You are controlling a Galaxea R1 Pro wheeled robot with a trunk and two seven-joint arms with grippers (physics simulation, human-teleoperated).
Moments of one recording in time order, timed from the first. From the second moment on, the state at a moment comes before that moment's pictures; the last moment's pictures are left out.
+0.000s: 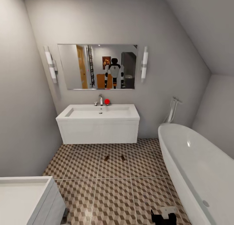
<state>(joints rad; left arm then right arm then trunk) -0.37 0.09 -0.50 -0.05 0.61 -0.24 0.03 -0.43 0.00 0.22 -0.06 -0.12 -0.47 -0.13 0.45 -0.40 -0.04</state>
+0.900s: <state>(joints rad) -0.37 0.09 -0.50 -0.05 0.61 -0.24 0.03 -0.34 -0.12 0.23 -0.02 -0.12 -0.49 0.10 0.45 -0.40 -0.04</state>
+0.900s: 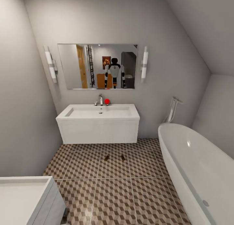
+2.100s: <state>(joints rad) -0.37 0.10 -0.50 -0.05 0.60 -0.24 0.03 -0.34 -0.08 0.22 -0.04 -0.13 -0.50 0.00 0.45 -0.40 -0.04</state>
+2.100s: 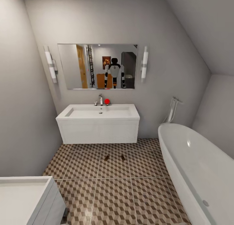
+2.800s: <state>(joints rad) -0.37 0.10 -0.50 -0.04 0.60 -0.24 0.03 -0.34 -0.08 0.22 -0.04 -0.13 -0.50 0.00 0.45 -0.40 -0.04</state>
